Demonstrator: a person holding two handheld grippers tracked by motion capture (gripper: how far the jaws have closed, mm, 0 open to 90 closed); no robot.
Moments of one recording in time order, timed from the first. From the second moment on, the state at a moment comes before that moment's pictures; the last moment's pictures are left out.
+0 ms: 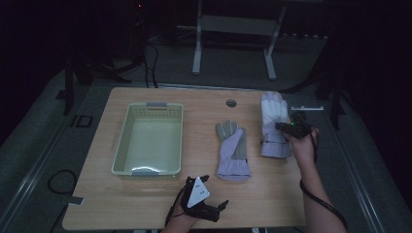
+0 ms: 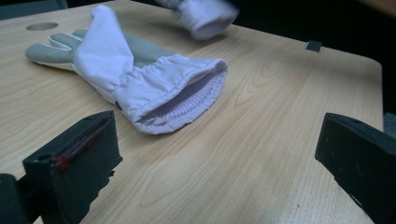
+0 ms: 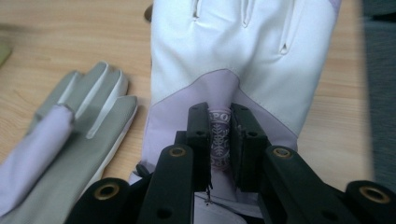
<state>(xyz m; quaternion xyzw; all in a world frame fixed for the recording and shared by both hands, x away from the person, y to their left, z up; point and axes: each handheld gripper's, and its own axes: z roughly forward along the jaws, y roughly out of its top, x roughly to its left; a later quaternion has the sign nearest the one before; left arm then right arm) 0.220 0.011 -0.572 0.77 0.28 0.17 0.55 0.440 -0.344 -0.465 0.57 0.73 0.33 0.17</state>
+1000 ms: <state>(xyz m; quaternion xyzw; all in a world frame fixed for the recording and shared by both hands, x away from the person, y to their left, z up) 0.224 0.014 -0.572 0.77 0.28 0.15 0.55 0.383 -0.344 -0.514 0.61 0.73 0.27 0.14</state>
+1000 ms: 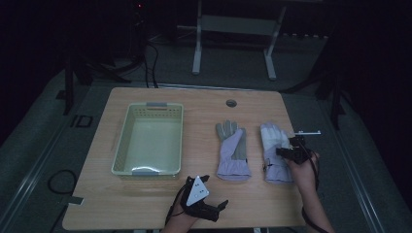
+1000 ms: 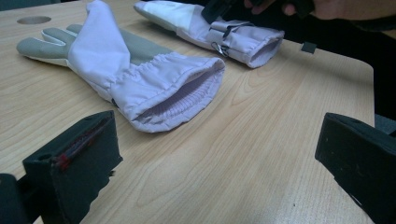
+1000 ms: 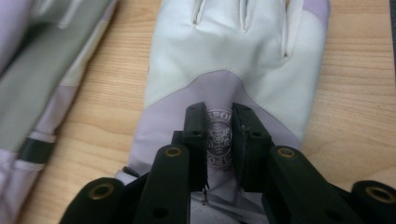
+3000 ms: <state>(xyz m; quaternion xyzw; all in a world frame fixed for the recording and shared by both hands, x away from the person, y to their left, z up) 0.223 0.014 -0.572 0.77 0.28 0.15 0.55 0.365 -0.323 -0.431 0.52 0.77 0.33 0.15</state>
